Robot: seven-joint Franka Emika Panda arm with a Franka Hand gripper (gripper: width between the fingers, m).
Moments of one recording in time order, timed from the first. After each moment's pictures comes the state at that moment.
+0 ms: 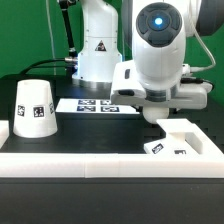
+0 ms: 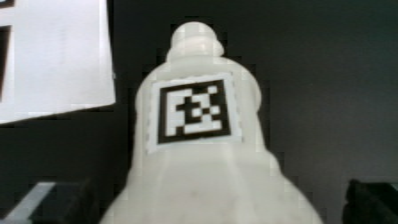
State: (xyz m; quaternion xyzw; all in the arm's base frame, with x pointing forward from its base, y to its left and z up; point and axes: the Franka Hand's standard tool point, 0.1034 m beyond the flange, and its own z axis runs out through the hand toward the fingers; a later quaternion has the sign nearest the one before) arm 0.408 0.112 0.014 -0.91 0.10 0.39 0.07
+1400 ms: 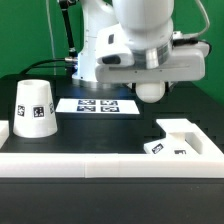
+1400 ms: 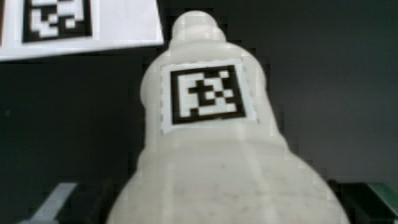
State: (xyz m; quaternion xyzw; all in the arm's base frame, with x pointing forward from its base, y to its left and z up) arm 0.477 0.077 0.085 -0.94 0.08 0.33 0.09
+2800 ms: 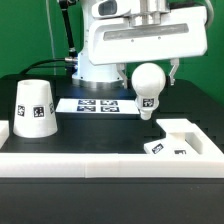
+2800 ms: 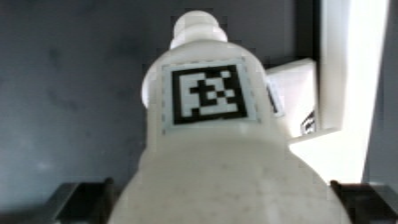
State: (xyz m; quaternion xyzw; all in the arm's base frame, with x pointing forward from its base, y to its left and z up) arm 0.547 0.054 0.112 -0.99 0.07 -0.10 0.06
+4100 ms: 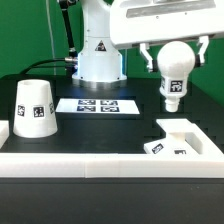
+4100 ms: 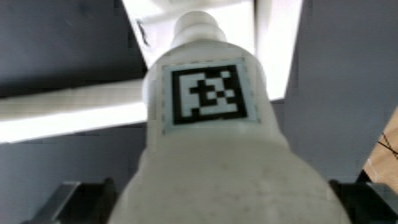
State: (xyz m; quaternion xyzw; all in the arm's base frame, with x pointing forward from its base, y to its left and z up) arm 0.592 0.091 0.153 -0.97 0.05 -0.21 0.06
